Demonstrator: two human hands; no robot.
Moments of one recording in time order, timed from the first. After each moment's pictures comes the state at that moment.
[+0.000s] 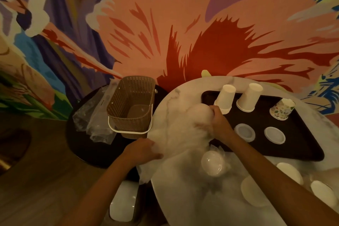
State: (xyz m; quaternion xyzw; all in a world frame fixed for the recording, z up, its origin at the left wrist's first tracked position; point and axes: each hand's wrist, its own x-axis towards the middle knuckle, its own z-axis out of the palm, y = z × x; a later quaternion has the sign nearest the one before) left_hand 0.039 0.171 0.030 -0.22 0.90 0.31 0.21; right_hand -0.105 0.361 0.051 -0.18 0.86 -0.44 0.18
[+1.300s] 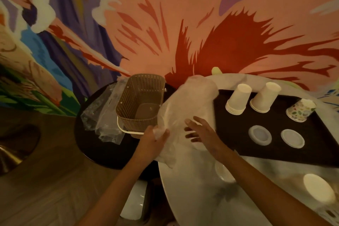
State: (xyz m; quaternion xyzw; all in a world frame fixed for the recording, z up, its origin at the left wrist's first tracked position) left_hand 0.031 0.165 0.031 -0.30 0.79 0.53 -0.05; right_hand -0.072 0.301 0.026 -0.08 0.73 -0.59 0.35
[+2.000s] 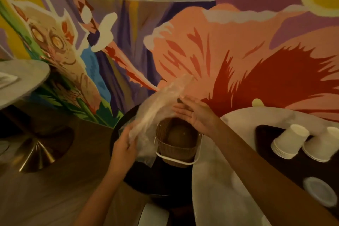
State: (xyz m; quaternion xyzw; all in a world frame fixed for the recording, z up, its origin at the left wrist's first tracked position) left_hand 0.100 0.025 0.060 -0.28 0.79 0.45 -0.30; right_hand -0.092 0.126 0.122 -0.12 0.49 -0.73 0.45
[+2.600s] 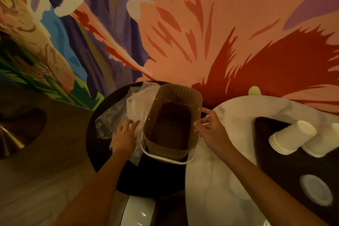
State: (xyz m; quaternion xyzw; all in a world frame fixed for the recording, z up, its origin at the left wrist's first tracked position) left_hand 0.007 -0.061 -0.086 -0.35 0.93 0.13 0.04; right_hand -0.117 0.152 0.035 -0.19 0.81 -0.50 0.23
